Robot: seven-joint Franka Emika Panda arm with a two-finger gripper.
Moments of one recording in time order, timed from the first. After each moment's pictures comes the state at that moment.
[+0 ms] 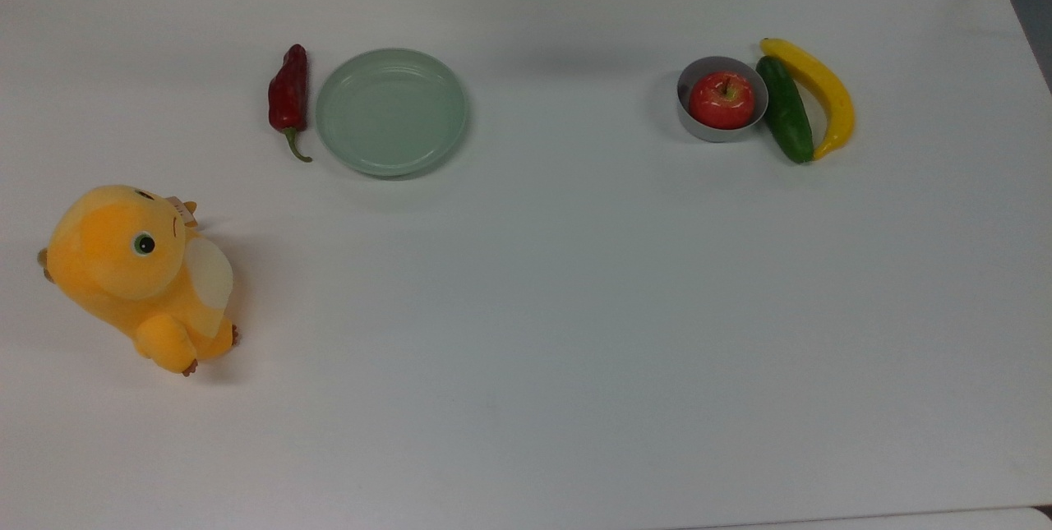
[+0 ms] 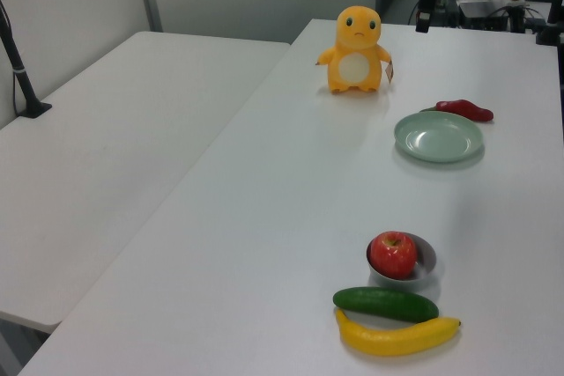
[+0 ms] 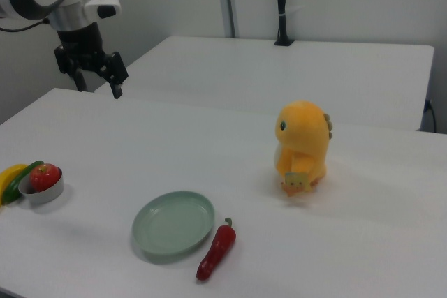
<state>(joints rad) 0.23 -0.08 -0.10 -1.70 0.08 1.74 -0.02</state>
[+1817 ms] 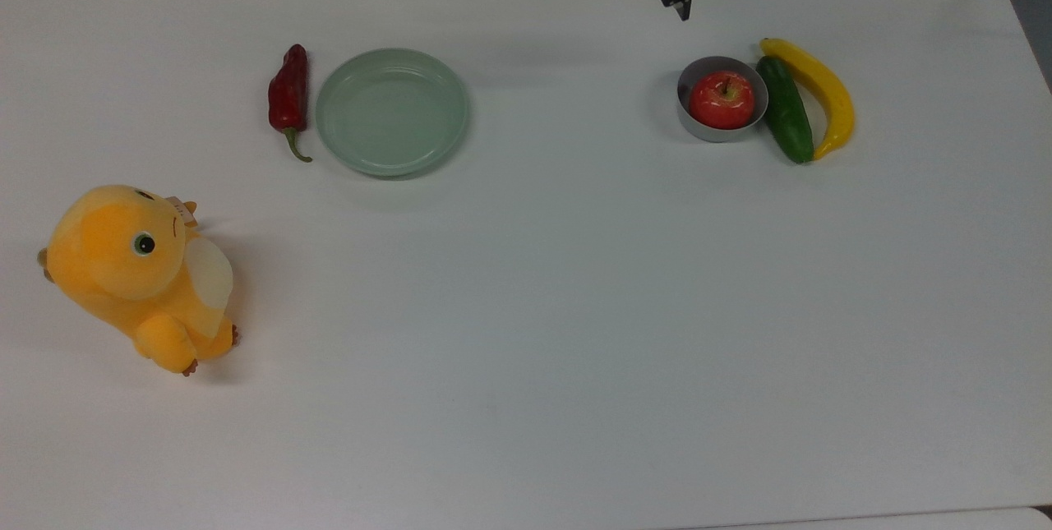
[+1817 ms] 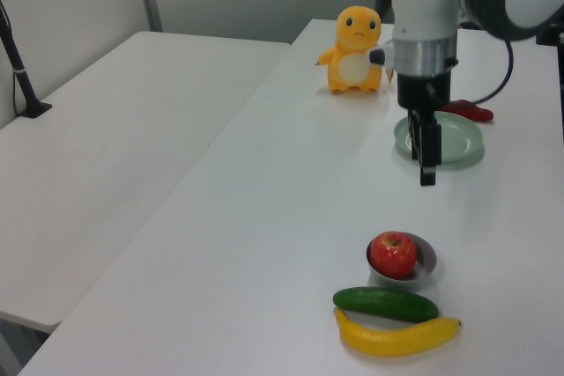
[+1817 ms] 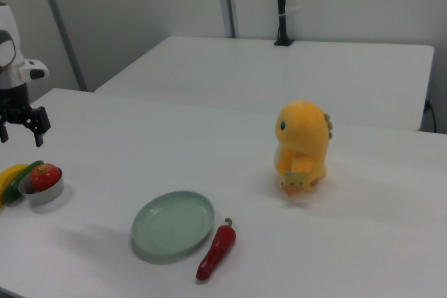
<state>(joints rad) 0.29 0.11 0.29 -1.80 0.14 1.88 0.12</state>
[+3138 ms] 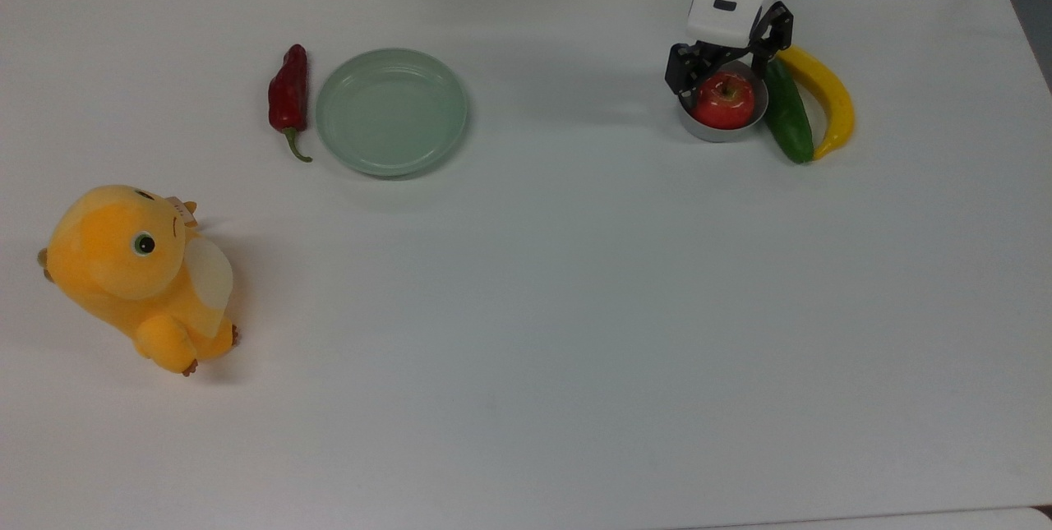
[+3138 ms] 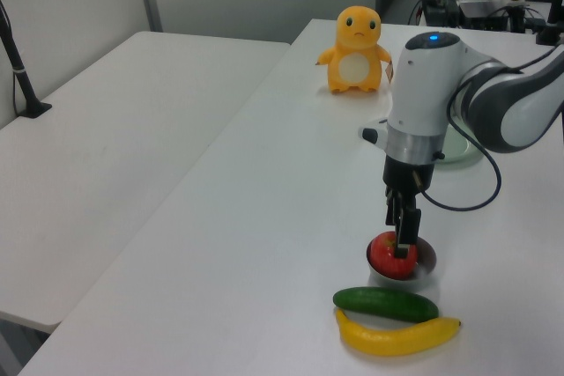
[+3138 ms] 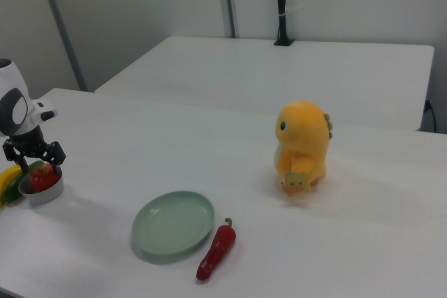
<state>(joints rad) 0.34 0.24 0.30 -2.01 0.03 2.39 0.16</state>
